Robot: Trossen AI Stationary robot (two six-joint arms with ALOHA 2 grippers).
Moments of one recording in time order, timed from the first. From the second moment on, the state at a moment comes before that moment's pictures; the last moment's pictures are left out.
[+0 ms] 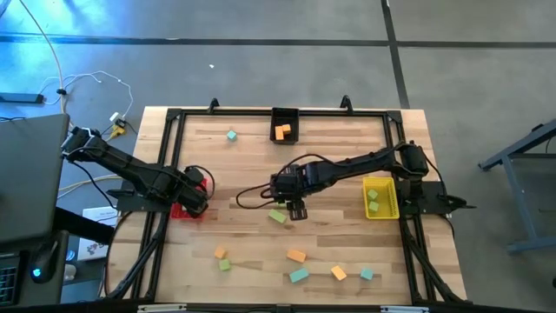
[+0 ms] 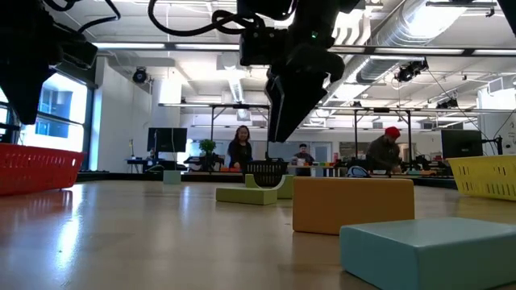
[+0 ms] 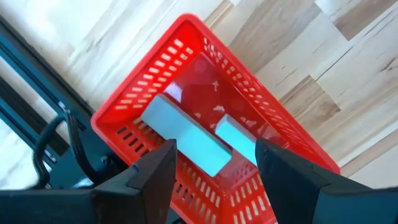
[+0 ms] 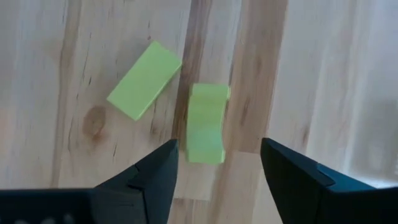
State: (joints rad) left arm -0.26 1.09 0.76 -1.31 -0.20 -1.17; right arm 0.08 1.96 1.54 -0.80 0.08 -0.11
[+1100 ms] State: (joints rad) left arm -0.26 1.09 0.77 -1.27 -0.28 -1.08; right arm 0.06 2.09 1.50 -0.72 0.02 -0.07
